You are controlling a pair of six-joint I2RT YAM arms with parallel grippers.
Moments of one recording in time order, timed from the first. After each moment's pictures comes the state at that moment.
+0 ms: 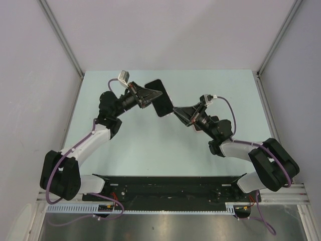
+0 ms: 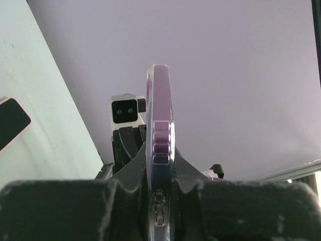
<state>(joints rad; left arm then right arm) -0.38 1.31 0.85 0.70 0.64 -1.42 0.59 1.44 0.51 1.41 -0.37 1.68</state>
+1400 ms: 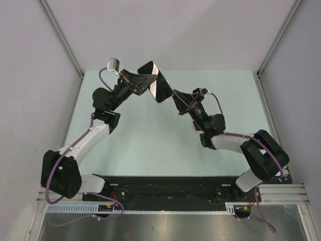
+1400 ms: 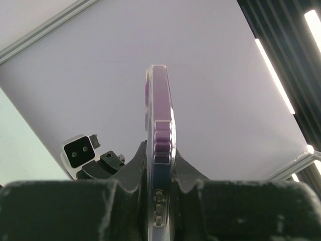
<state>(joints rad) -0.37 1.32 0.96 0.86 0.55 -1.44 0.65 1.57 0.69 1.52 -0.15 1.98</state>
